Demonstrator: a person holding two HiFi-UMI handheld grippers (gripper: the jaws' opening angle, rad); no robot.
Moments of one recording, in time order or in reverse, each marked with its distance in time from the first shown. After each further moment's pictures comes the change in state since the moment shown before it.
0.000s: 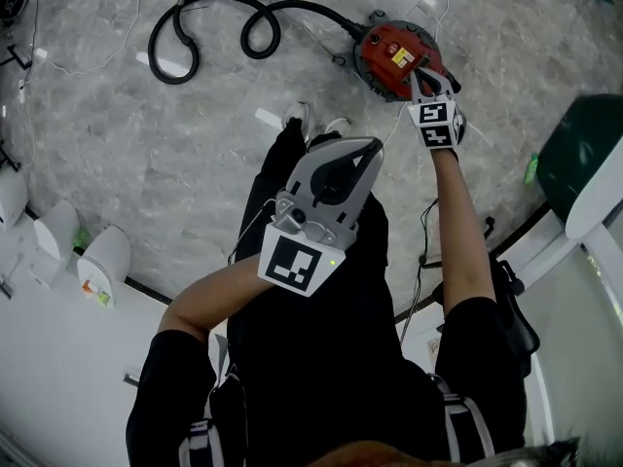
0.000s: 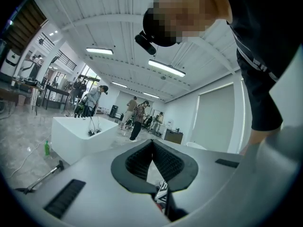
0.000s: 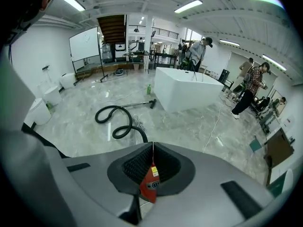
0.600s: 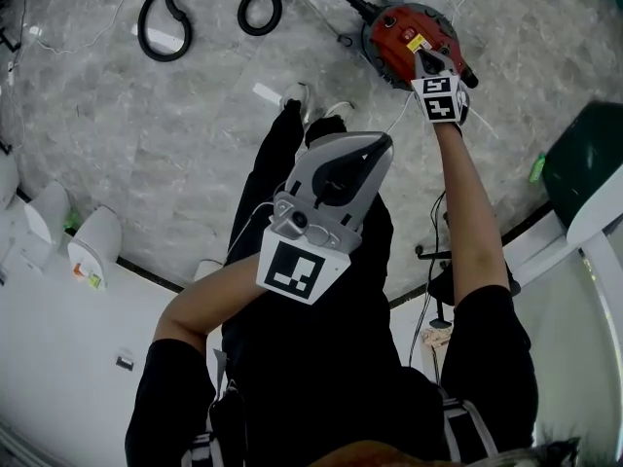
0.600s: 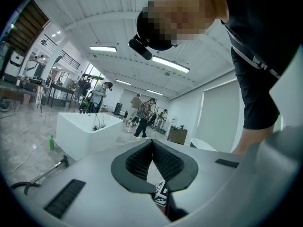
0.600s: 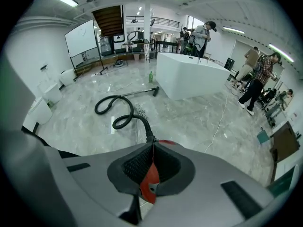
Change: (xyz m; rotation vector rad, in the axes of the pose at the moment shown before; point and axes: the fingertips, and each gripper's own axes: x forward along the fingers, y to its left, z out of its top) left arm 0.011 0.027 -0.055 -0.012 0.020 0.051; right arm 0.102 0.008 -0.056 0.024 0.100 0.056
